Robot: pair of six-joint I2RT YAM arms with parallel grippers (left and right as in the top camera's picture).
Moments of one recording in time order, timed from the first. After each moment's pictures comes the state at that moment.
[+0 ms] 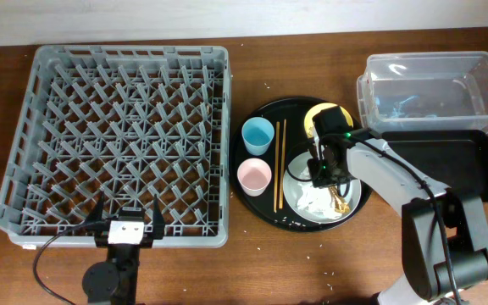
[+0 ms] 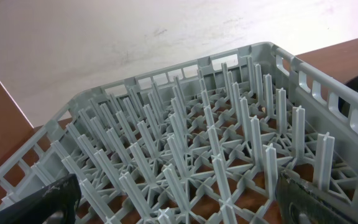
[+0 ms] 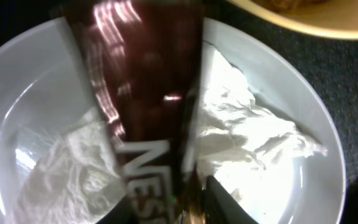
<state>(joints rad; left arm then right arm) 0.04 0.01 0.01 -0.08 0.03 0.27 0.25 1.77 1.07 -0.74 0.04 0.08</state>
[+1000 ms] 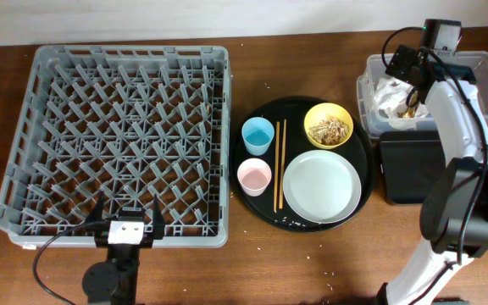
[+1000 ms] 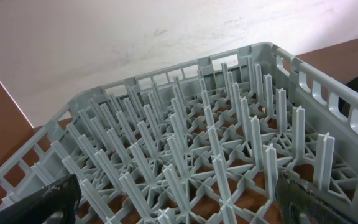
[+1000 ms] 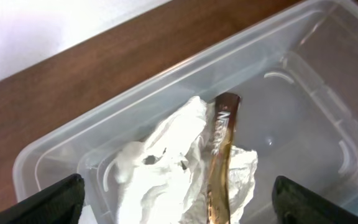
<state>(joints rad) 0.04 0.01 0.01 -0.08 0.03 0.27 -0.19 1.99 1.66 -0.49 0.22 0.26</state>
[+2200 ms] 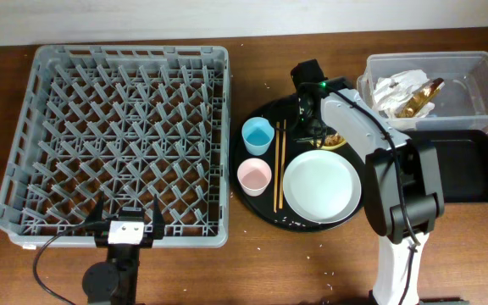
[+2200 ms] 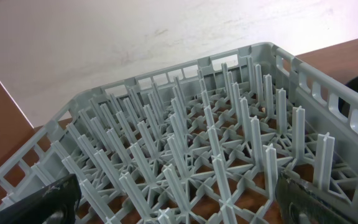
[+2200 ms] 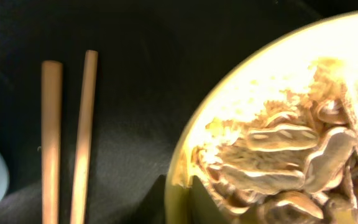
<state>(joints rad) 0.04 0.01 0.01 -0.08 0.03 0.27 0.27 2.14 1.63 -0.88 0.05 0.19</state>
